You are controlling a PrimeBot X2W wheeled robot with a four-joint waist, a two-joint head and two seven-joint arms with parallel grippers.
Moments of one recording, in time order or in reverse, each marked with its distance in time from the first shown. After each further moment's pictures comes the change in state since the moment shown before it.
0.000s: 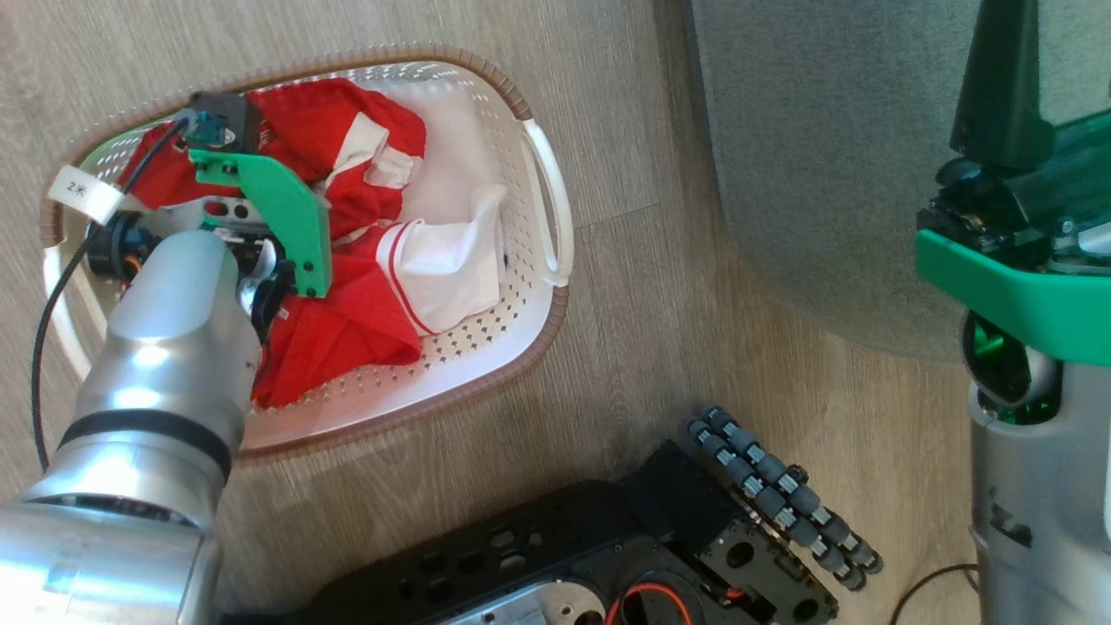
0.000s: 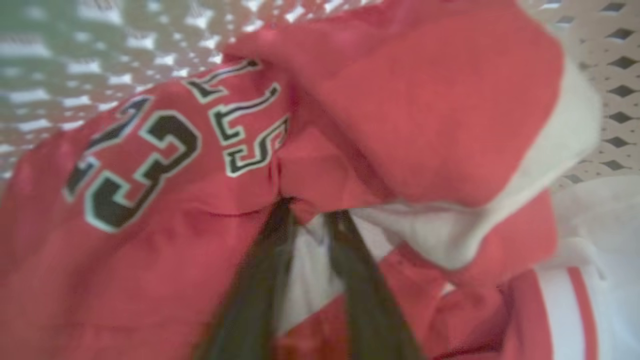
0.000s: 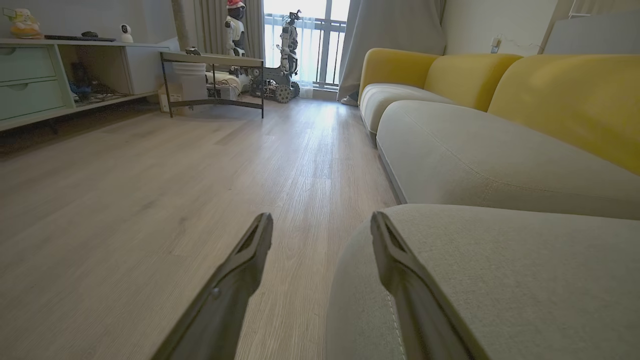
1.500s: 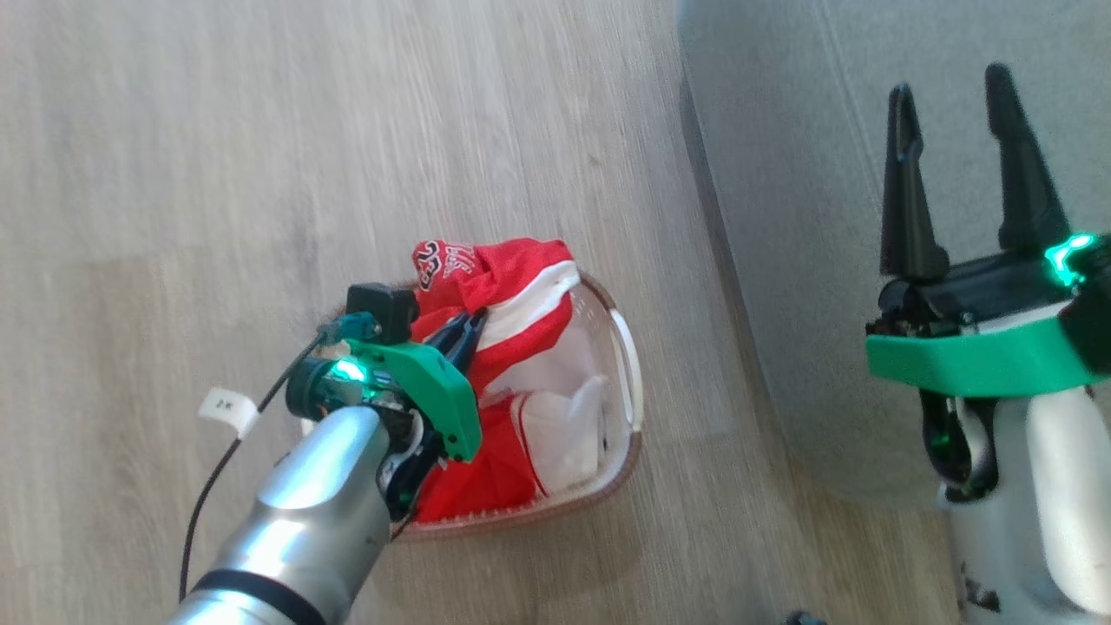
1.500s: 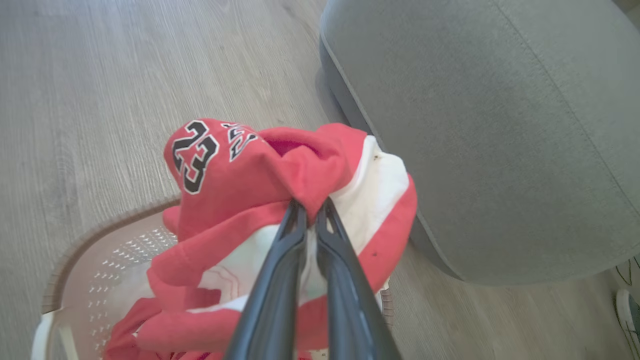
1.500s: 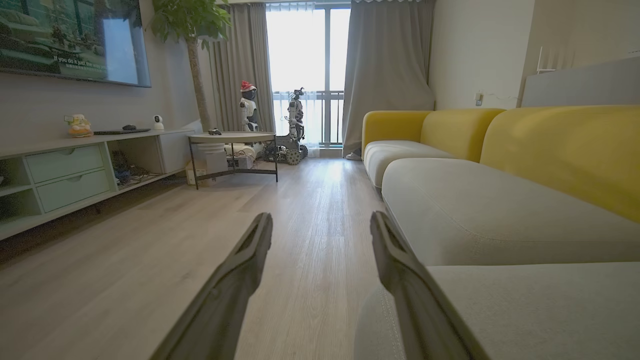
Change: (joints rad) left arm 0.357 -0.049 -0.423 -0.321 -0.466 -0.037 -0.291; right arm 0.205 -0.024 -0.021 0.198 -0.005 0.000 0.000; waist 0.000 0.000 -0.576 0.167
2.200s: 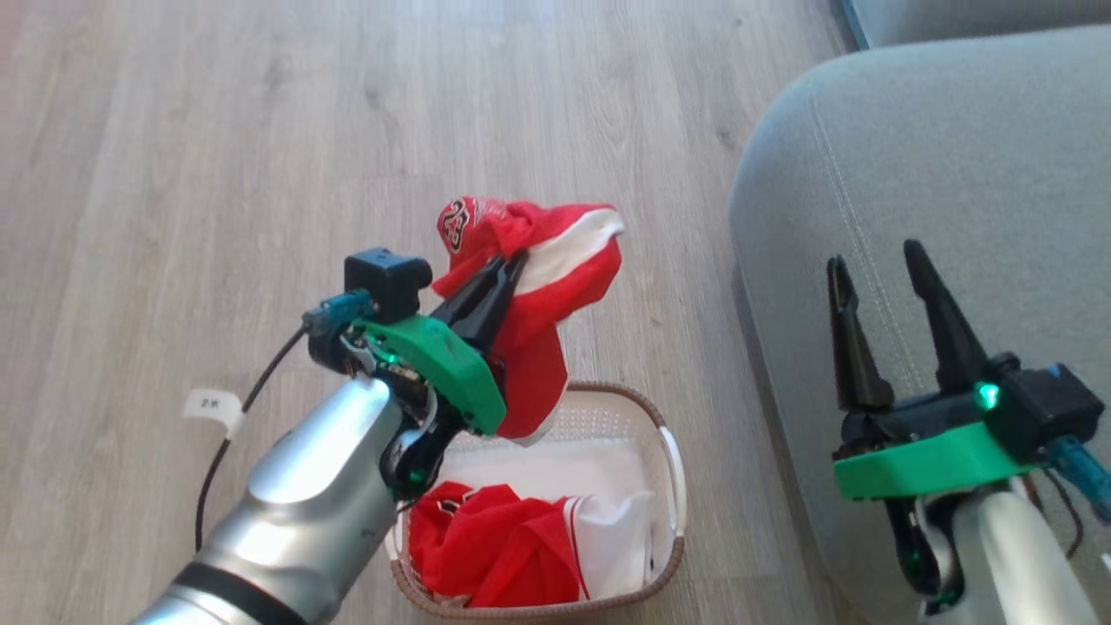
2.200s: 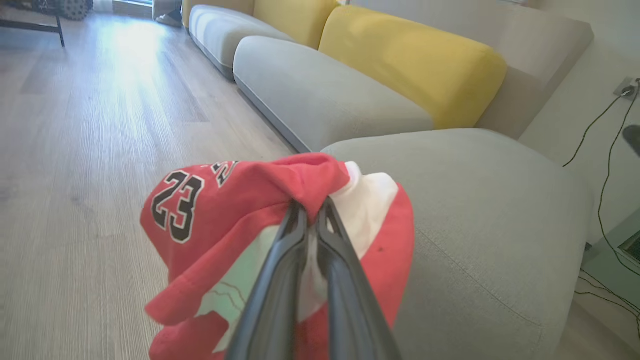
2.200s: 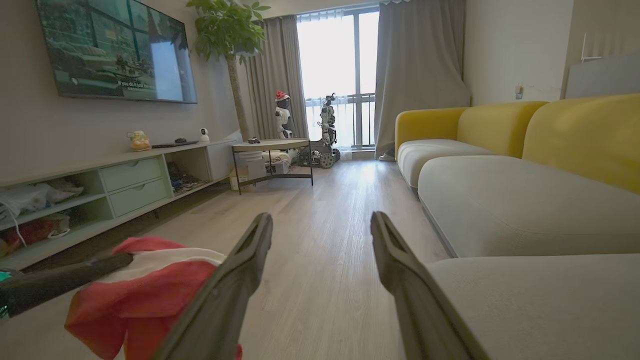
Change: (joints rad) left arm 0.023 0.085 -0.050 -0.319 -0.069 0.018 -0.066; right arm 0.208 -0.020 0.042 0.095 0.044 0.000 0.000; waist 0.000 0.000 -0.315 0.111
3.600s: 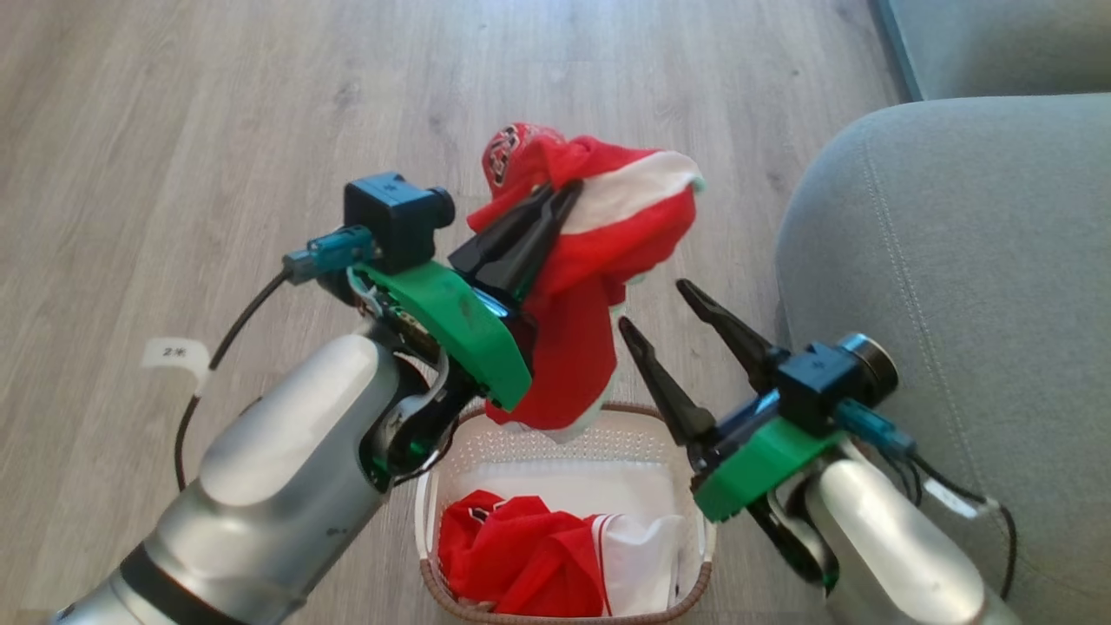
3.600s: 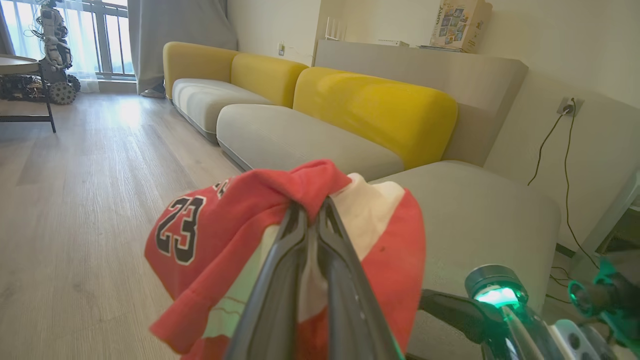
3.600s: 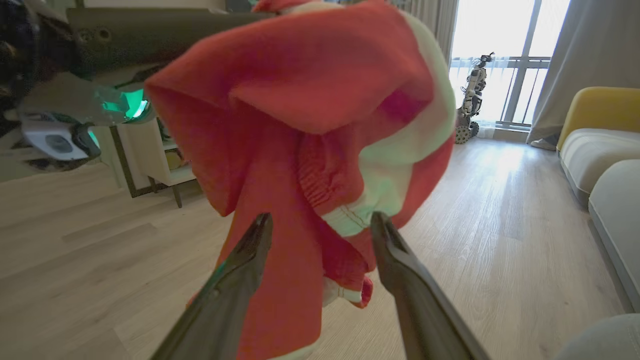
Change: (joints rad) left arm -0.019 0.134 -0.004 -0.489 -0.028 0.123 0.185; right arm -0.201 -0.068 0.428 0.250 0.091 0.000 0.000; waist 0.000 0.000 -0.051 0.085
